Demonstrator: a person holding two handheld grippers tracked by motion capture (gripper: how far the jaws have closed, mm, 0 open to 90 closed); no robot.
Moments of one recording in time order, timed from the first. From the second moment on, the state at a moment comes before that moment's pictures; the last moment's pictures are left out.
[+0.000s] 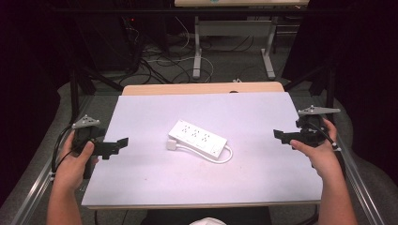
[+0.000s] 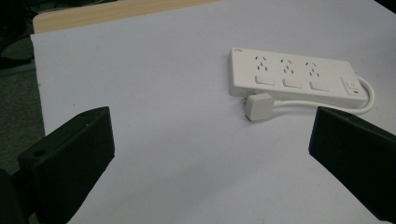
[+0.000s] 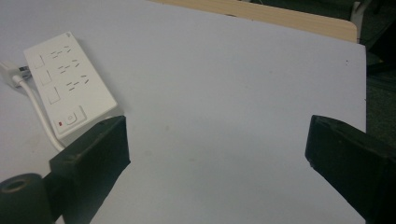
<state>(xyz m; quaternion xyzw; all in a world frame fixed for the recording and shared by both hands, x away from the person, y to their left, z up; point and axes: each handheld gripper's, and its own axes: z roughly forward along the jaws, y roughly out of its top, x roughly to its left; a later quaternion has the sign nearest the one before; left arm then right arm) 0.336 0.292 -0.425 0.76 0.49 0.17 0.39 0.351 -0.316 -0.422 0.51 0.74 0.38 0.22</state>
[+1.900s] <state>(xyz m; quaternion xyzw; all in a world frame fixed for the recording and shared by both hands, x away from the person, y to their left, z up) 0.341 0.218 -0.440 0.79 0.45 0.16 0.39 0.358 -0.278 -0.441 0.46 0.78 0.38 0.20</state>
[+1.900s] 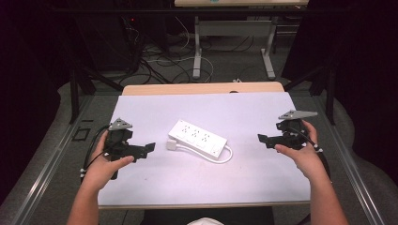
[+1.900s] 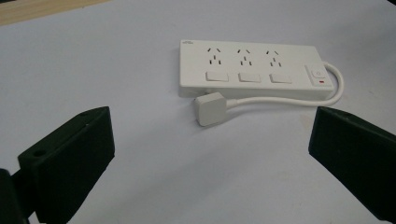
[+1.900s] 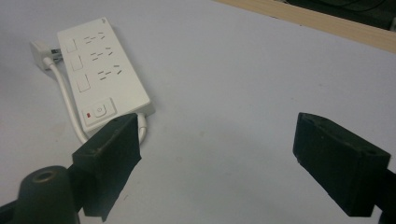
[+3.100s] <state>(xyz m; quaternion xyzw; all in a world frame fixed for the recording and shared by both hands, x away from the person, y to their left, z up) 0.340 0.162 -0.470 0.79 0.44 0.14 0.40 0.357 -0.287 -0.435 0.47 0.76 0.39 0.21</state>
